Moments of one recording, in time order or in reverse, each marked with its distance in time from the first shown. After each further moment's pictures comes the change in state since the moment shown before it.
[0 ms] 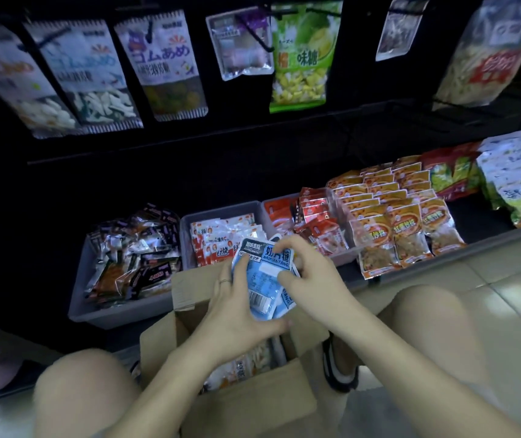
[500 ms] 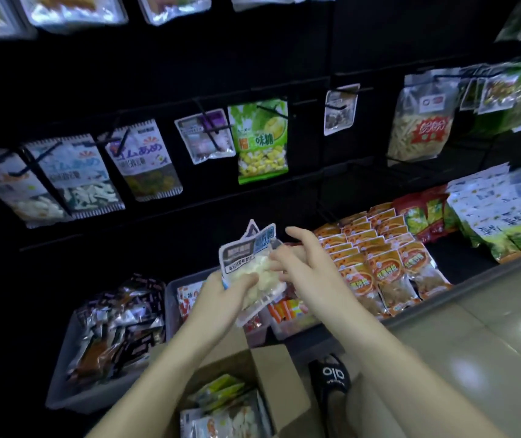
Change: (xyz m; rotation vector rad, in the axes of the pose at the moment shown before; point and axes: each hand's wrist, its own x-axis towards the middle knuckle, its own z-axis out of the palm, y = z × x) left_hand 0.055 0.129 -0.045 -0.427 0.200 -0.006; right_hand 0.029 -0.041 -0.098 0.412 0.159 -0.015
